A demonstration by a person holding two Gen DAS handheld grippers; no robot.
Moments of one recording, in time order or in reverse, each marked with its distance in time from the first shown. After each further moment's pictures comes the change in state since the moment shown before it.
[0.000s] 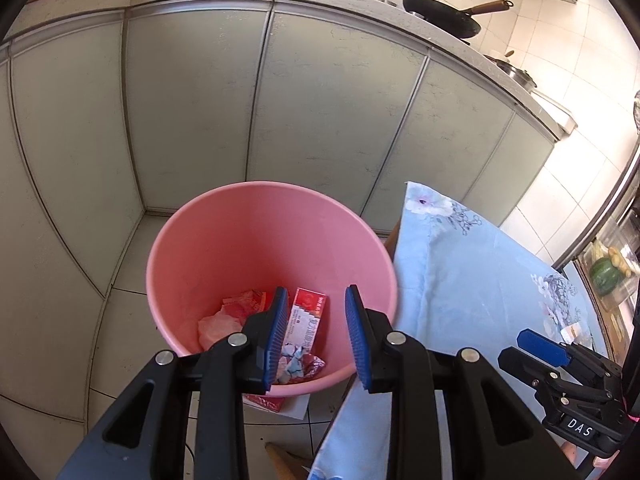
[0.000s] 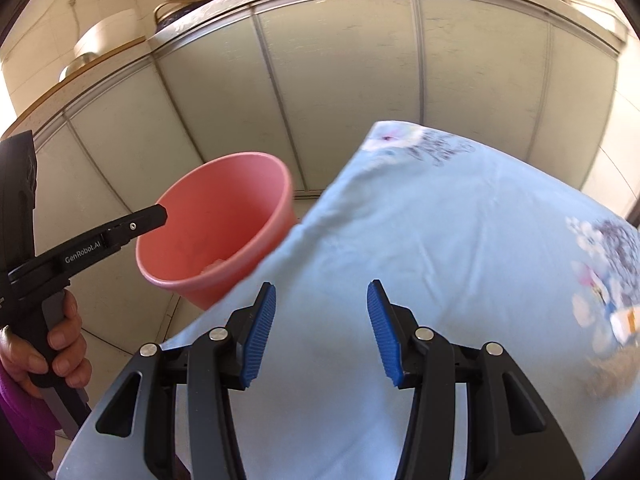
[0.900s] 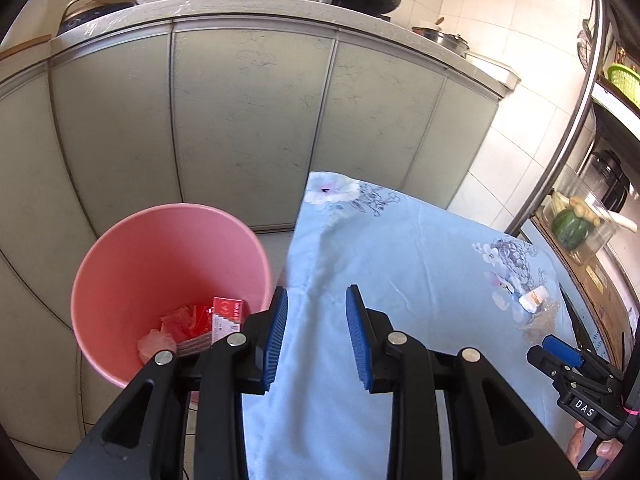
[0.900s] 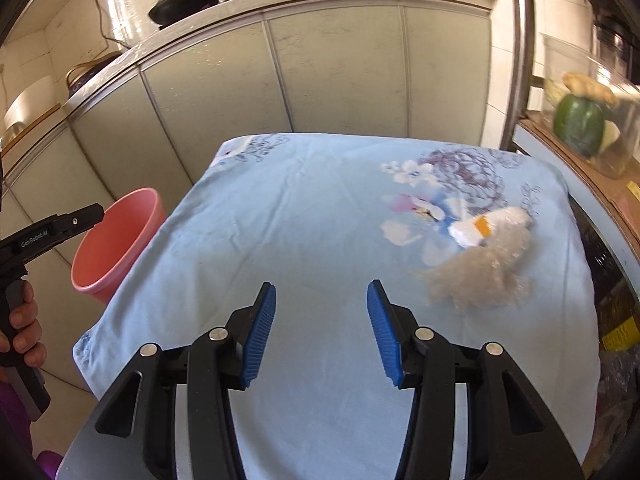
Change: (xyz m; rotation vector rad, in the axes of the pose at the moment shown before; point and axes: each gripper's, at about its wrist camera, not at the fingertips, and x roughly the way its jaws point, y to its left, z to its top) left arm -0.006 -0.097 0.000 0.185 0.020 -0.116; right arm -0.083 -0.111 -0.065 0.236 -0.097 -0.249
